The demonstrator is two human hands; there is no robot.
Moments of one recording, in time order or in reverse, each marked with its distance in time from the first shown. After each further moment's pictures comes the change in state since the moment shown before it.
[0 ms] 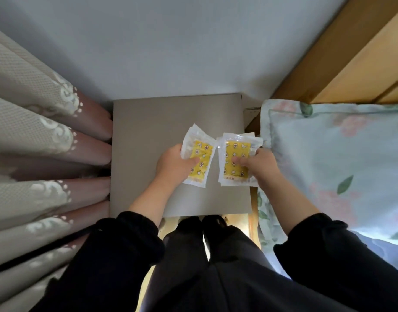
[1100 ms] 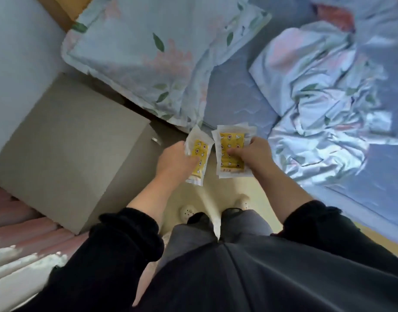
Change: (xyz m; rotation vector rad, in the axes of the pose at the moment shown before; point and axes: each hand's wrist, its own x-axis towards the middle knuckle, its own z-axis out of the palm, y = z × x) left_hand -0.298 -0.108 0.141 0.852 -0.553 0.722; right_hand -0.342 0.345 -0.021 0.575 0.704 0.251
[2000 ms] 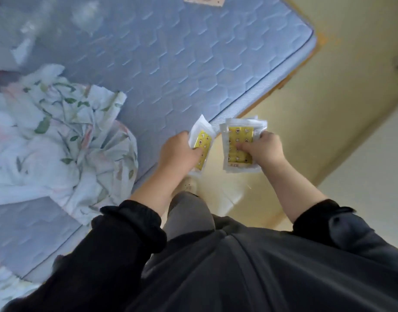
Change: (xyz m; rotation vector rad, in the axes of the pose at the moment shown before) left_hand -0.234 0.449 0.502 0.694 -0.510 0.906; right_hand -0.139 0.461 -0.502 0.632 0.761 0.606
